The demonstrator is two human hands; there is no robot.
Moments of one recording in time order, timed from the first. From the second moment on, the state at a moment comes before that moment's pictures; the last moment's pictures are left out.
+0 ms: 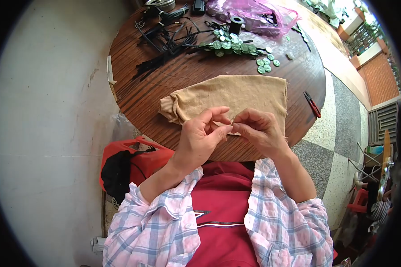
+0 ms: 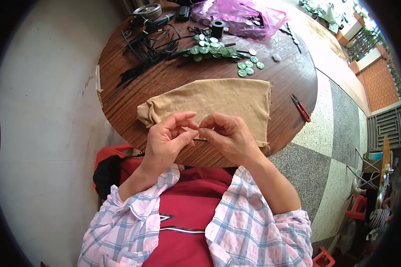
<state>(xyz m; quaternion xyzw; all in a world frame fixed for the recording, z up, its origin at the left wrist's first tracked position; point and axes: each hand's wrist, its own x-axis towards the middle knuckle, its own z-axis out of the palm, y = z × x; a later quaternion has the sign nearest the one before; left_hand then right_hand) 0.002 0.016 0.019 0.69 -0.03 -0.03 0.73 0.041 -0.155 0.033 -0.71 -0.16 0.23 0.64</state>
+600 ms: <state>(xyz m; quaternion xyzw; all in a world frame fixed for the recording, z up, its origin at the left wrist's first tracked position) -0.018 -0.002 0.020 0.68 -0.03 -0.08 0.73 0.016 -0.193 0.021 -0.81 -0.22 0.05 0.54</state>
